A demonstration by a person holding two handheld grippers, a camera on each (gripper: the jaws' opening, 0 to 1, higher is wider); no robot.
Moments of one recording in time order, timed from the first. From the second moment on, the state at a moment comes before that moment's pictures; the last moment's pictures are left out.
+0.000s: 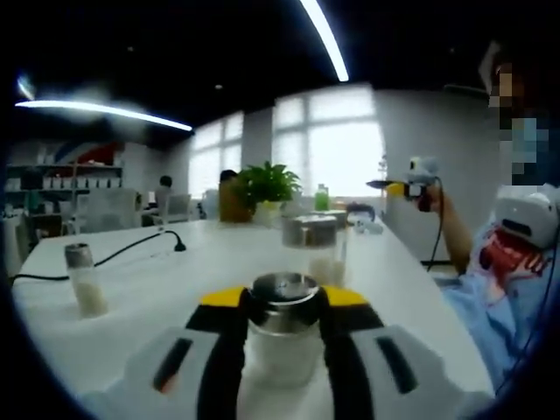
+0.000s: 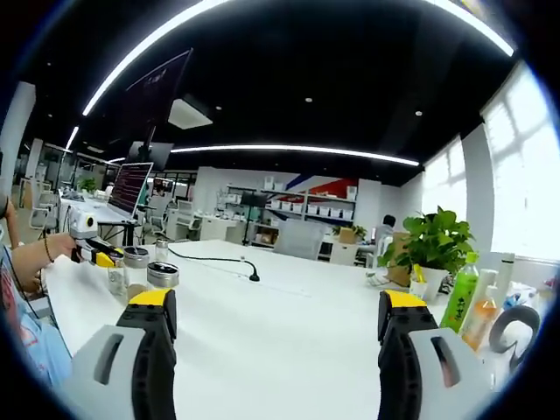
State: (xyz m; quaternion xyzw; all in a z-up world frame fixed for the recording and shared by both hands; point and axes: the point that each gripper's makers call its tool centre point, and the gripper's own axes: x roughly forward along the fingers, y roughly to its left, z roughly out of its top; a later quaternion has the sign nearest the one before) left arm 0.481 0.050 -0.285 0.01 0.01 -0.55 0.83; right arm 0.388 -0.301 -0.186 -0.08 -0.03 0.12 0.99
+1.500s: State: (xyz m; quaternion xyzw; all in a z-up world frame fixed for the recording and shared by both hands) left arm 0.464 0.081 -0.270 0.06 0.00 -0.25 0.97; right arm 0.389 -0.310 -0.201 -0.07 0.00 0.11 0.99
